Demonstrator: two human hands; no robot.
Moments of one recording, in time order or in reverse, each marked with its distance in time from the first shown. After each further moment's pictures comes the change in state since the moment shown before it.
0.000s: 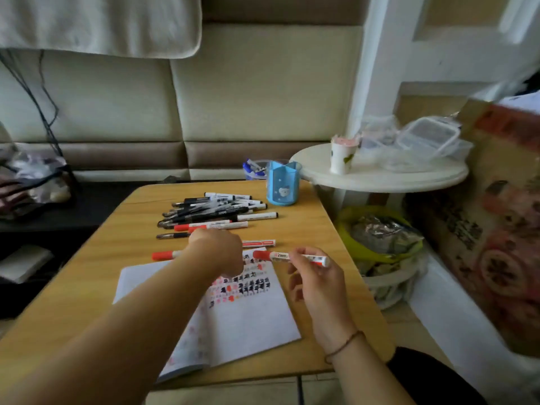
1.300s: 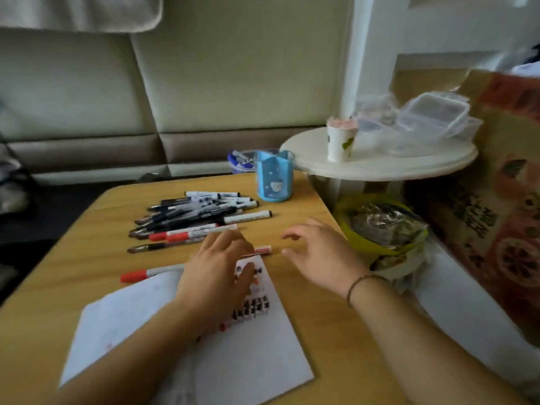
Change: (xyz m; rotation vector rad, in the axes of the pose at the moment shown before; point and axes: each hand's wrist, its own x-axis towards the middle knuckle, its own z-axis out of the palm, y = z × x) left_hand 0.025 0.011 0.058 -0.490 0.603 0.176; right_hand 0.105 0.009 -0.020 -1.148 -0.236 -0.374
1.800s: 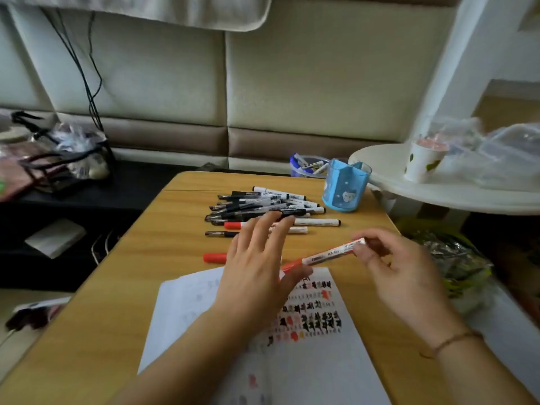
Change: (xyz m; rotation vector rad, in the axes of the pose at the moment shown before) left_hand -0.040 -0.038 -0.036 -0.124 0.087 -0.173; right_hand -0.016 -0.072 -0.003 0.263 0.163 0.053
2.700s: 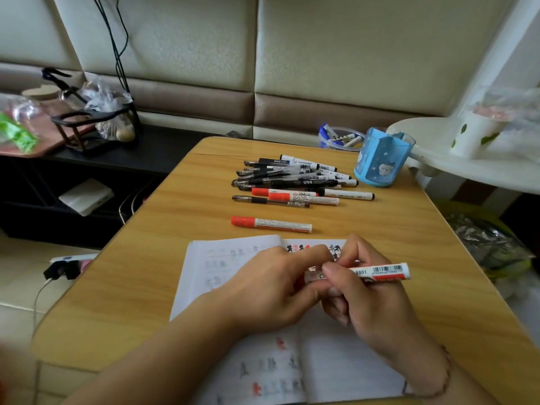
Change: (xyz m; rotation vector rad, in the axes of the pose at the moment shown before) left_hand -0.041 -0.023 -0.010 -0.523 -0.162 0.323; right_hand -0.056 -0.029 0.070 0.968 -0.407 0.056
